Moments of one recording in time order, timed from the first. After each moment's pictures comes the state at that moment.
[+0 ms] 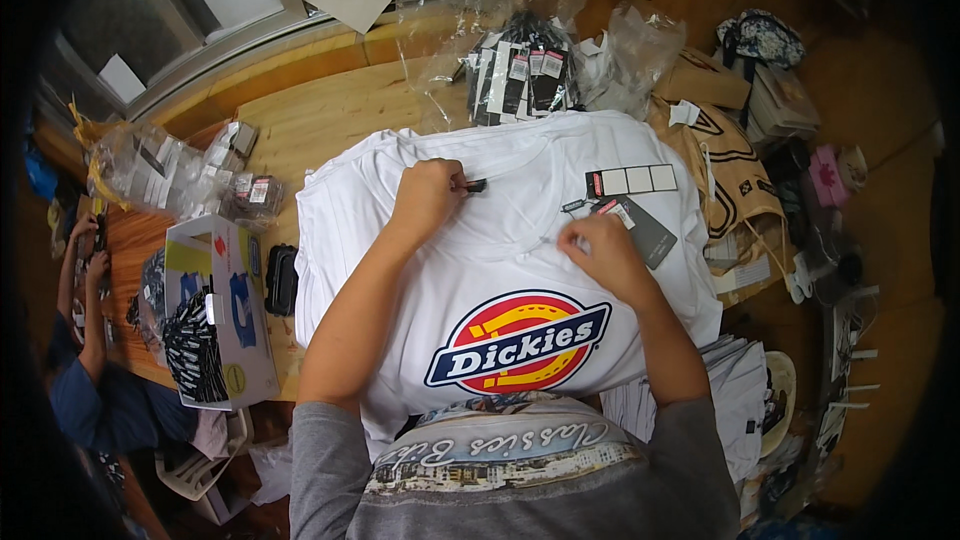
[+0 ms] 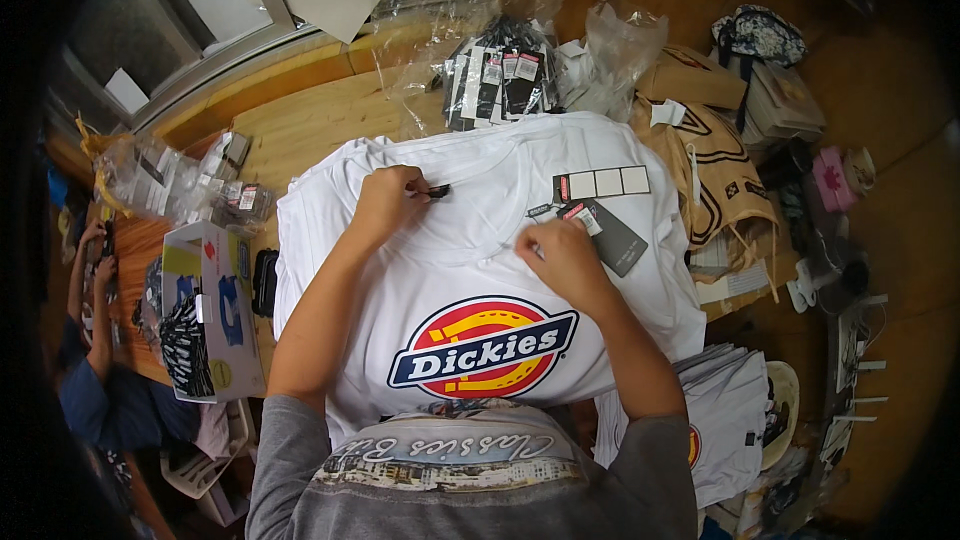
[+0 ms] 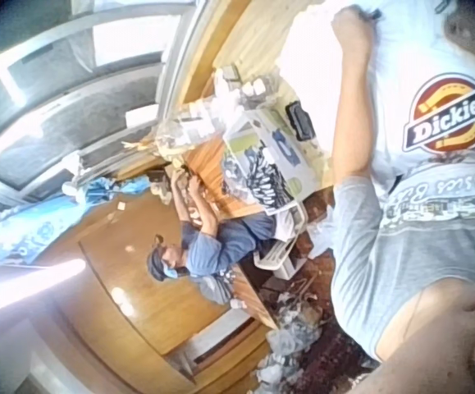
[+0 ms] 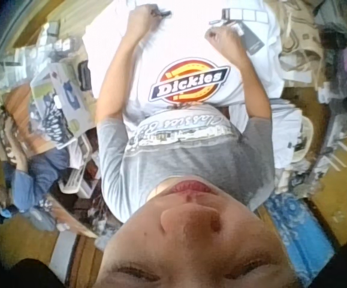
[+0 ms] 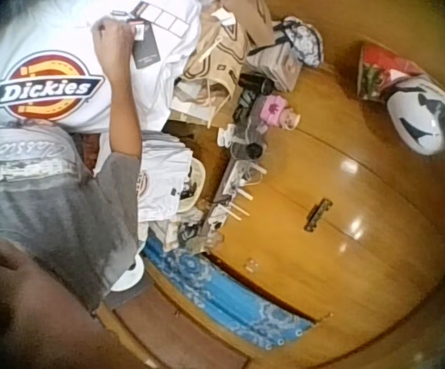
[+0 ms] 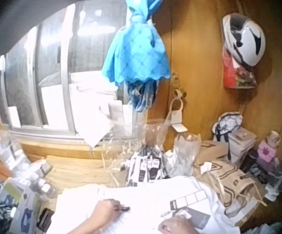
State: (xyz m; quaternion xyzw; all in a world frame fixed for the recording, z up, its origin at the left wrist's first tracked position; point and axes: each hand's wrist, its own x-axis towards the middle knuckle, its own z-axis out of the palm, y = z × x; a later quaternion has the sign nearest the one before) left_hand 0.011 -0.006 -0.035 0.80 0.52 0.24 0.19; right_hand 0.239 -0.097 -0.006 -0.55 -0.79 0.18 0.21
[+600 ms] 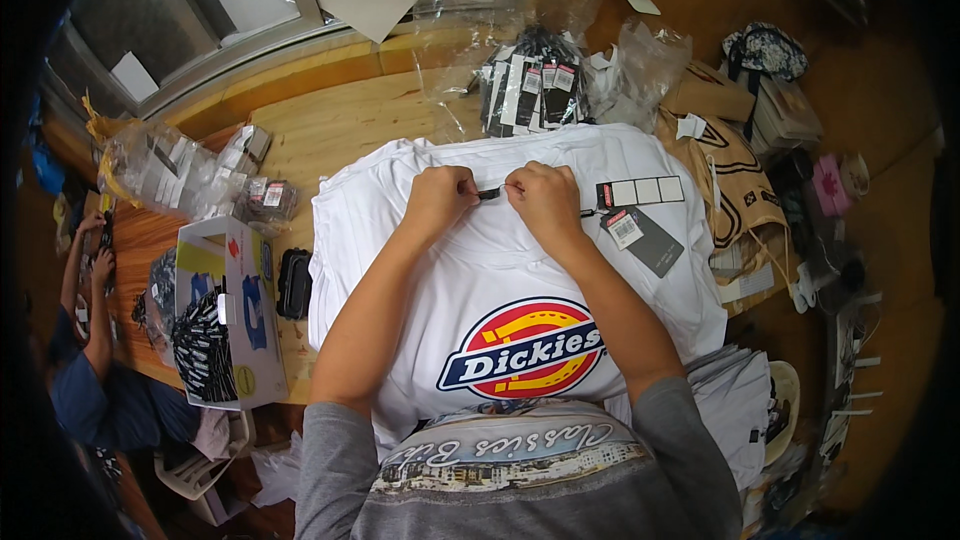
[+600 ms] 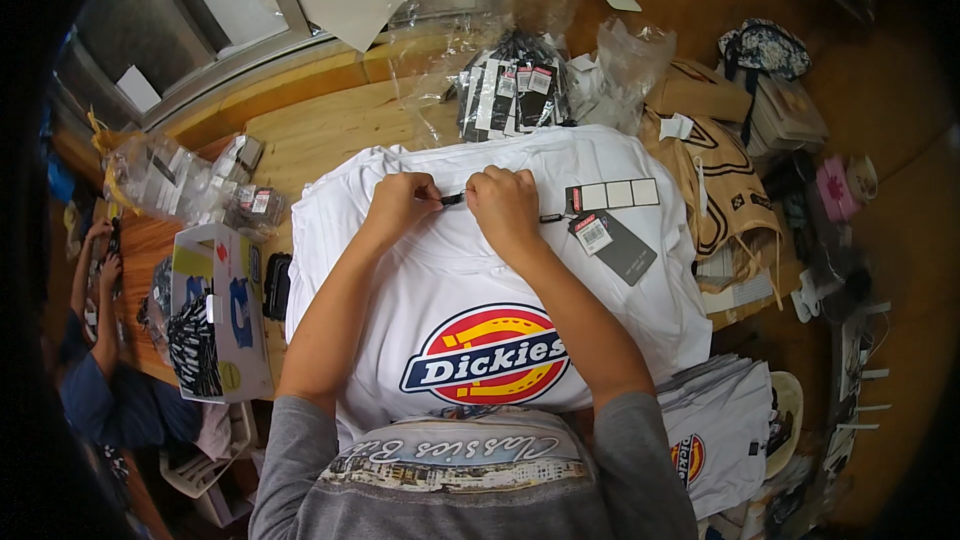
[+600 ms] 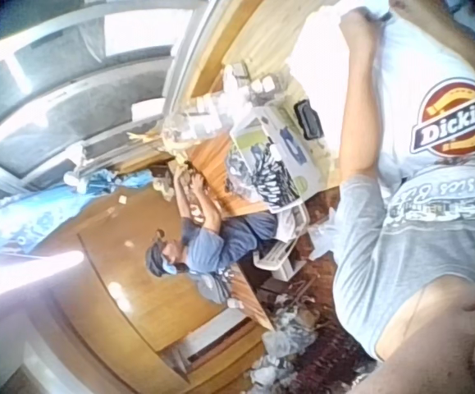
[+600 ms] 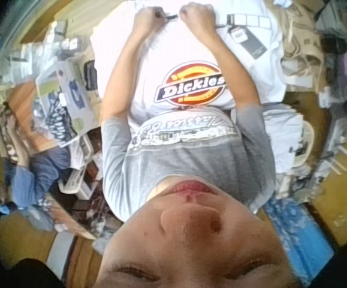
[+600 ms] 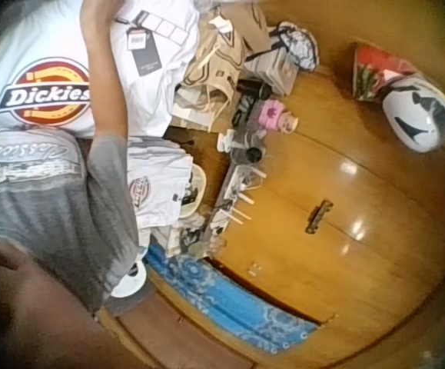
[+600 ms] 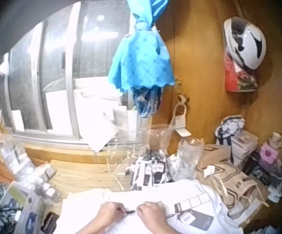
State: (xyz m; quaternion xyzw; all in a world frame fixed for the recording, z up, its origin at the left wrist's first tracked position) left_hand 0.002 -0.003 -0.037 0.76 0.52 0.29 0.25; right_hand 0.166 -0.024 -0.033 -0.54 -0.78 -0.01 0.32
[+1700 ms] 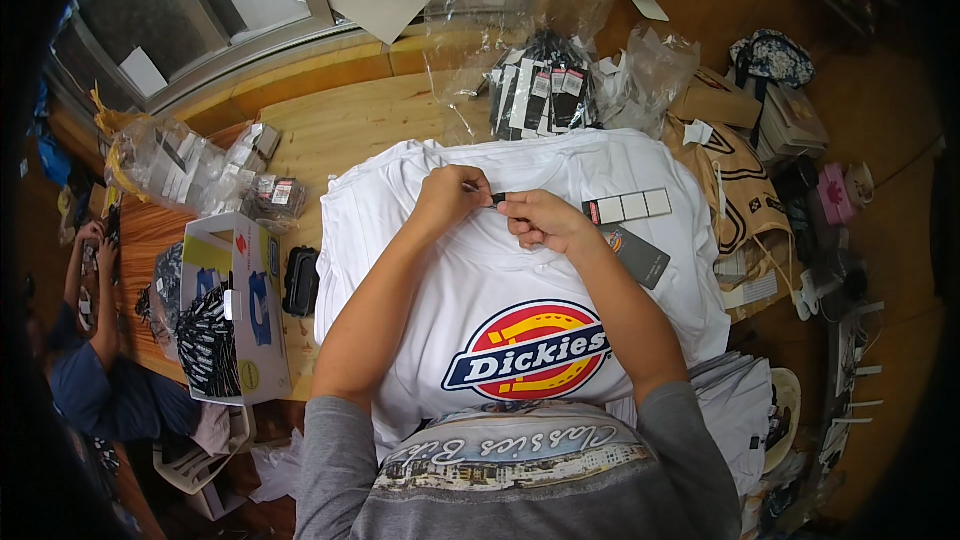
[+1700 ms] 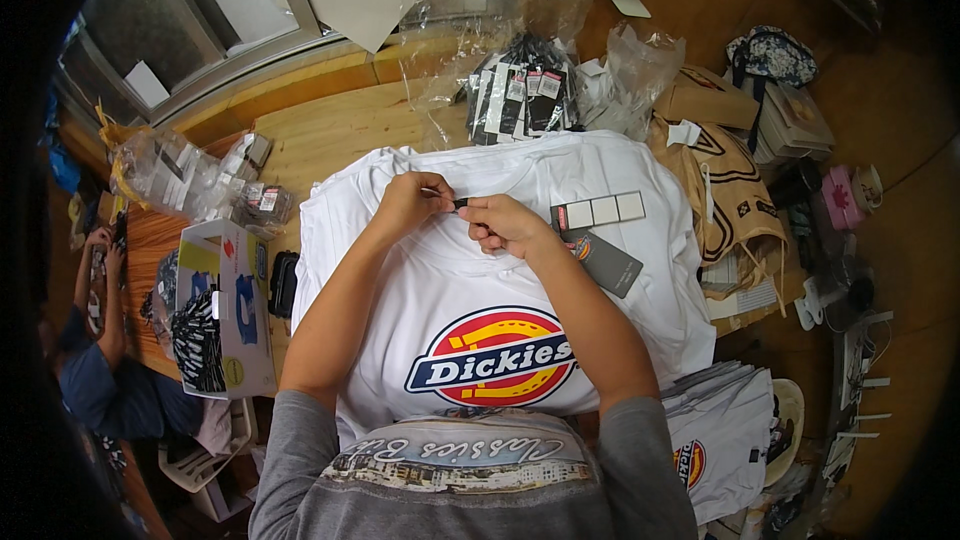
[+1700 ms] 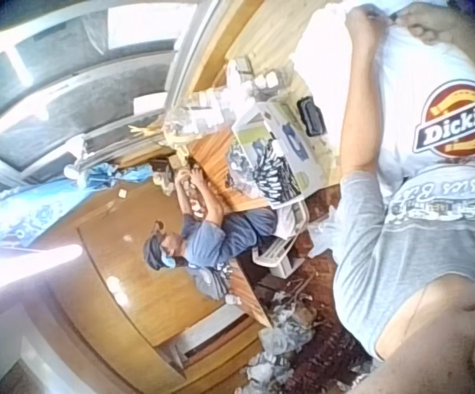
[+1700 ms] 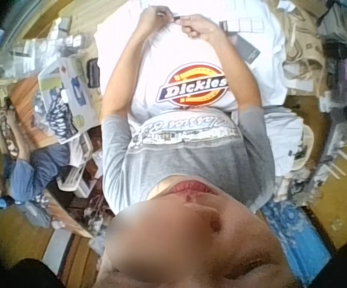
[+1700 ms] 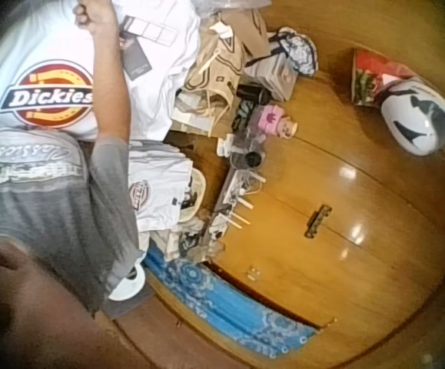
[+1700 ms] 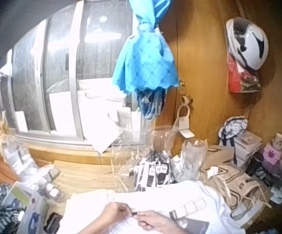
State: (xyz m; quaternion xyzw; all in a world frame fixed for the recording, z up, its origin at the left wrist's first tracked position) left_hand -0.001 0.002 -0.036 0.72 0.49 0.29 0.40; right_hand 0.172 -0.016 -0.036 -0.42 -0.37 0.80 0.22
